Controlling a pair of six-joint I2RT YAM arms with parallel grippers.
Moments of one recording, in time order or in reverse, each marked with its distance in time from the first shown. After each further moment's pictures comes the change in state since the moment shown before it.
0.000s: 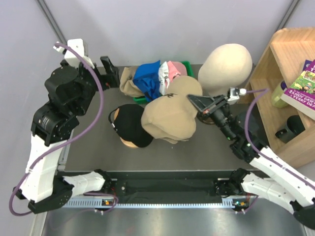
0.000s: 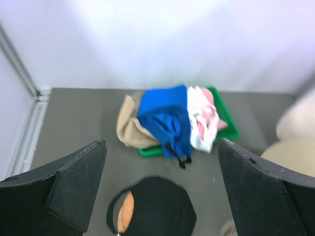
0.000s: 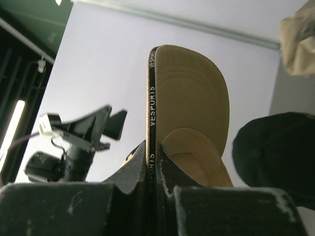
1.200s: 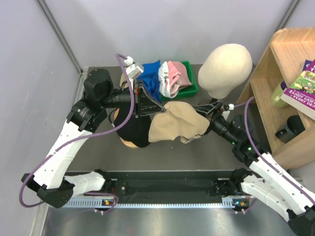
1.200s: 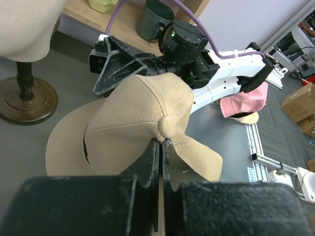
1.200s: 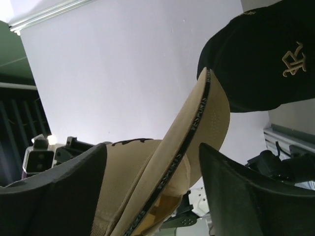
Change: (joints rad) left arm 0.017 0.025 -0.383 0.403 1.371 -0.172; right arm -0.155 -0.072 -0.143 -0.220 -0.350 0.442
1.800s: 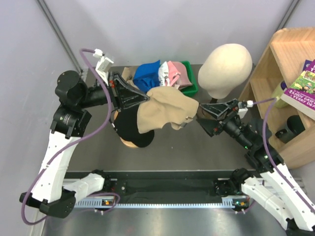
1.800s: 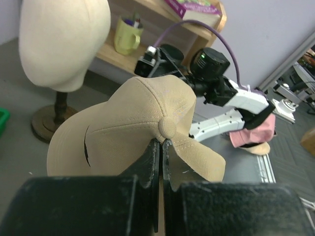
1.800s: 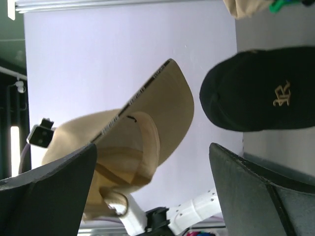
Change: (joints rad) left arm 0.226 -0.100 -0.008 0.174 0.077 -0.154; right arm -0.062 -0.157 0.119 -0.217 0.065 -0.260
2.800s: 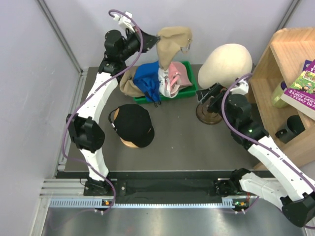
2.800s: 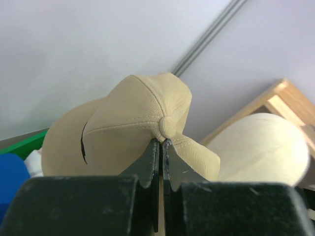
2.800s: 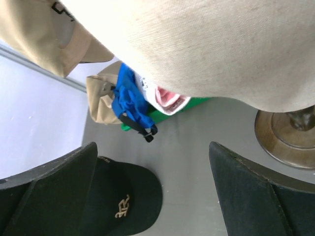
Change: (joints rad) left arm 0.051 0.825 0.461 0.345 -0.538 -0.143; right arm 0.016 0.389 0.204 -0.024 0.459 -0.799
